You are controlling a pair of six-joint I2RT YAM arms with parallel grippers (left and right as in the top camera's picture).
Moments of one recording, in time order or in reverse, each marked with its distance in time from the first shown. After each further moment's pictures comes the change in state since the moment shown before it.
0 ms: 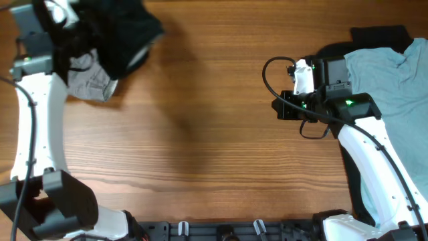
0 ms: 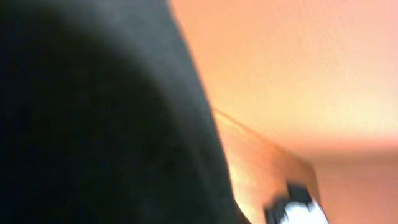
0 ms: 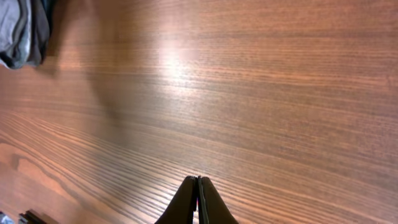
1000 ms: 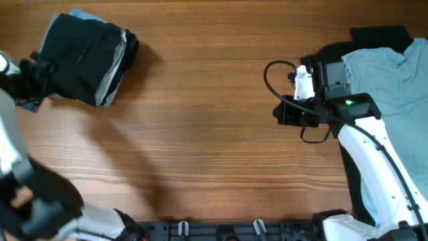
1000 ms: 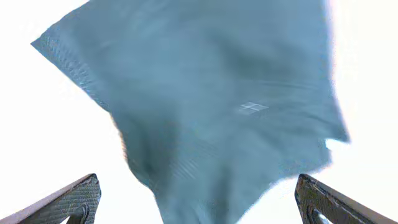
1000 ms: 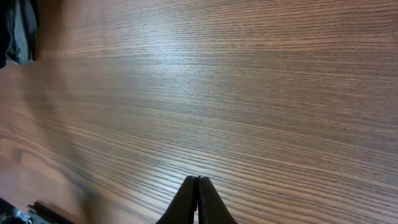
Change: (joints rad) left arm 0.343 0.027 0.004 -0.420 -0.180 0.111; right arm 0.000 0.001 0.000 -0.079 0.002 0.032
